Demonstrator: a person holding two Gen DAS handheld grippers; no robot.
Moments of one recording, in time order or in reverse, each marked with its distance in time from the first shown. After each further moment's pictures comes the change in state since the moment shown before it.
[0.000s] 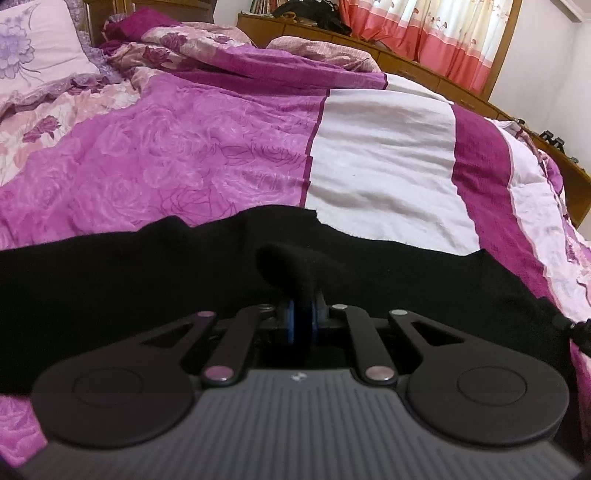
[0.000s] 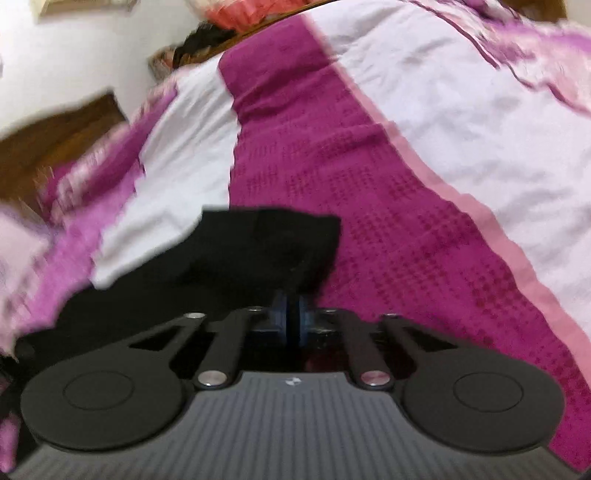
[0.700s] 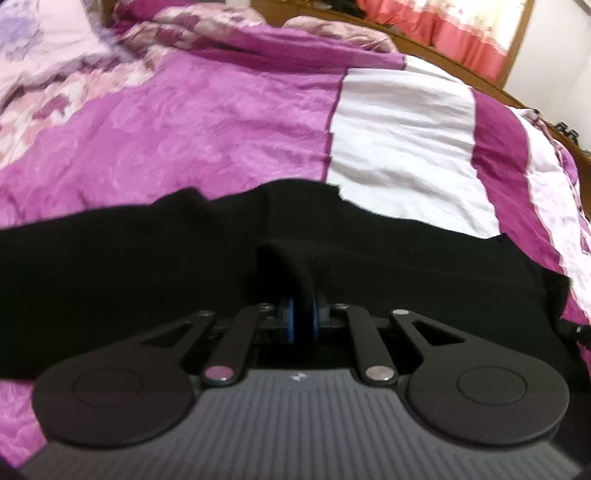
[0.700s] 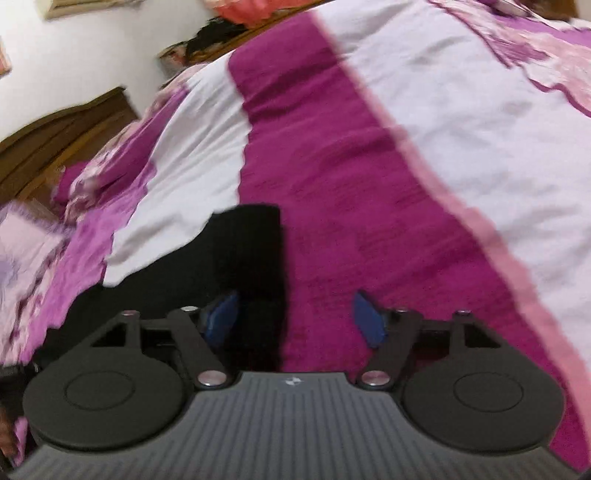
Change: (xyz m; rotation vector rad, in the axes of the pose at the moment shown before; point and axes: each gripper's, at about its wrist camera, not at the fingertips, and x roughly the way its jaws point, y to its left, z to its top) left arm 0.010 0.010 -0.009 -0.003 0.047 0.042; right arm 0.010 0.018 -0.004 -0.124 0.124 0.015
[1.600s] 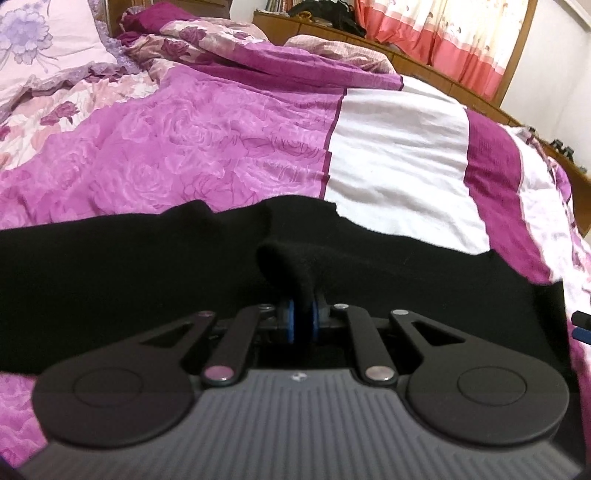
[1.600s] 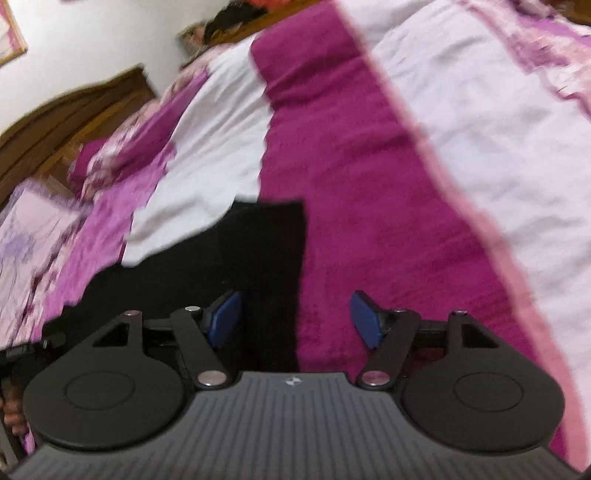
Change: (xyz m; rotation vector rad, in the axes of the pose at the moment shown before) left arm -0.016 0.006 -0.003 -0.041 -0.048 -0.019; right arm -0.025 -0.001 0.017 0.004 -0.036 -0.009
